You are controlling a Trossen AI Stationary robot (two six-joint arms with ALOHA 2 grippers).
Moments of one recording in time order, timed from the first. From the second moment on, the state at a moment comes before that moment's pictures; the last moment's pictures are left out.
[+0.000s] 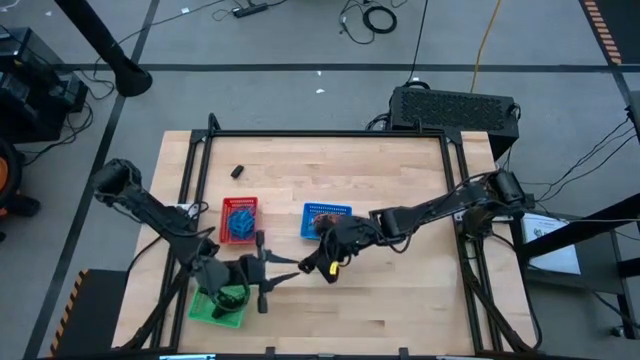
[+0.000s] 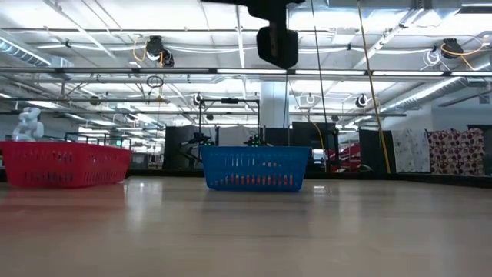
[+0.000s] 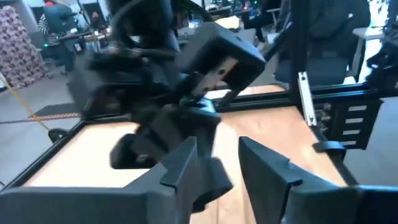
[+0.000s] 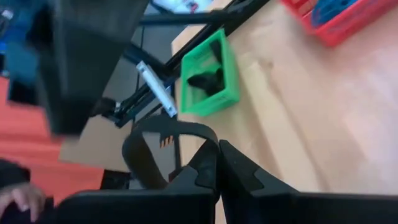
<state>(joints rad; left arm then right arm) -0.69 1.40 0.82 0.43 -0.76 0.04 0.23 1.74 1.23 0.07 -0.11 0.87</state>
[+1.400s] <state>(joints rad) -0.58 1.49 0.82 0.44 -0.72 0.03 0.17 1.74 1.23 0.07 -0.20 0.84</state>
